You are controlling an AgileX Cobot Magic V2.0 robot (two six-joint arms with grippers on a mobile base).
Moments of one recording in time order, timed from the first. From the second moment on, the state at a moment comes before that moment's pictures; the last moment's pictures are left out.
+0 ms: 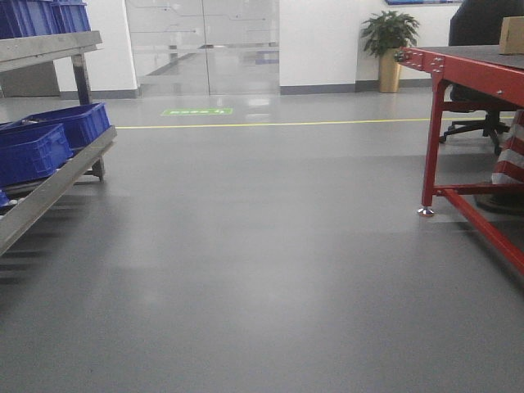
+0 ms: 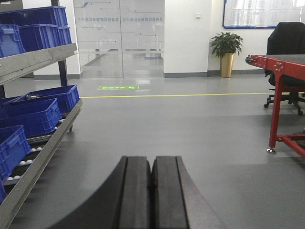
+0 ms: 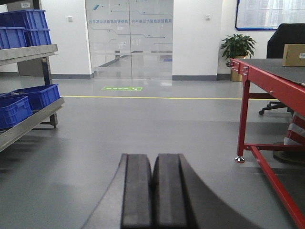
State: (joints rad) left arm -0.02 0.00 0.00 0.05 0.02 -0.01; right arm -0.01 0.00 0.00 0.08 0.02 -0.01
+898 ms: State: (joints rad) left arm -0.02 0.00 0.00 0.05 0.02 -0.01; right arm -0.01 0.00 0.00 0.08 0.02 -0.01
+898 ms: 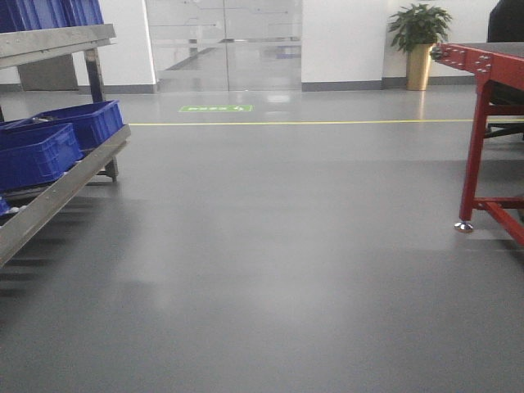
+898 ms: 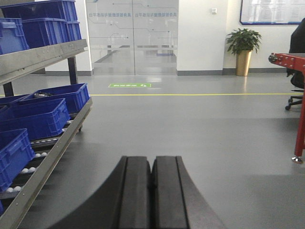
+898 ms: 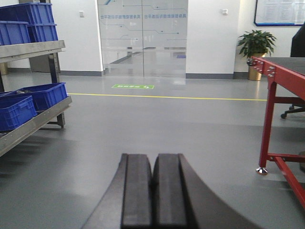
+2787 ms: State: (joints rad) left arm -0.02 0.00 0.00 0.05 0.02 -0.01; right arm -0.01 0.00 0.00 0.08 0.02 -0.01
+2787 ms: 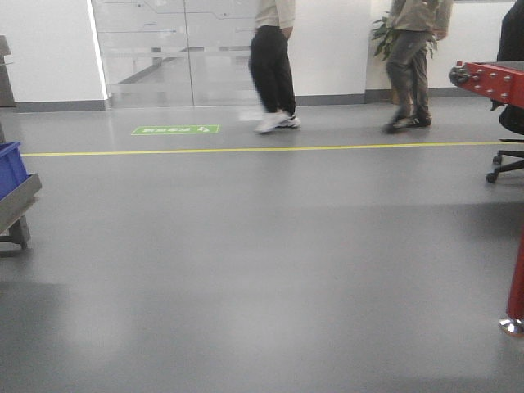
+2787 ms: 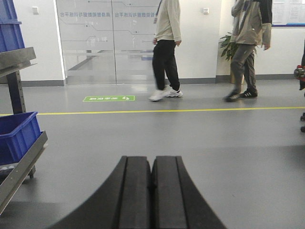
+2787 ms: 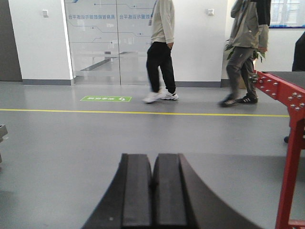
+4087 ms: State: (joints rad) left arm -0.02 0.00 0.00 0.05 0.02 -0.01; right arm -0.01 0.00 0.00 0.08 0.02 -0.01
